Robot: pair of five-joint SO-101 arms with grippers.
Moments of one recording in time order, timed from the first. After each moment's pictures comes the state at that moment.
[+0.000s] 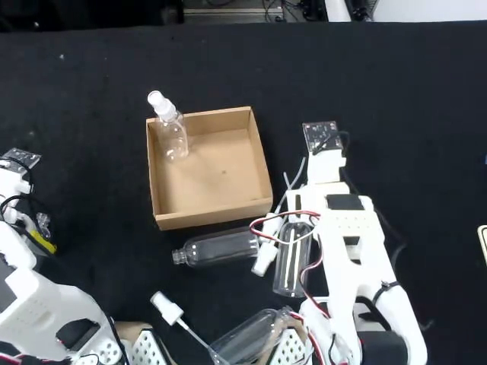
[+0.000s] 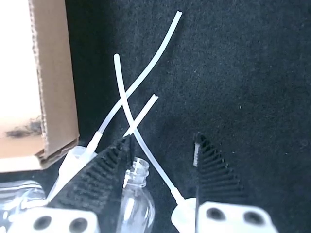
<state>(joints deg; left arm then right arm) -53.9 5.4 22.2 65.1 -68.5 0.3 -29.4 61.4 43.4 5.1</state>
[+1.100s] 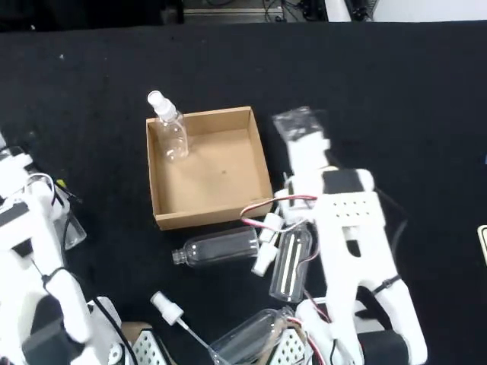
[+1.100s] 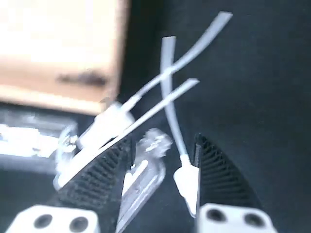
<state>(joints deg) -38.9 -28.6 55.2 34.0 0.6 -6.1 -29.7 44.1 69.5 15.0</state>
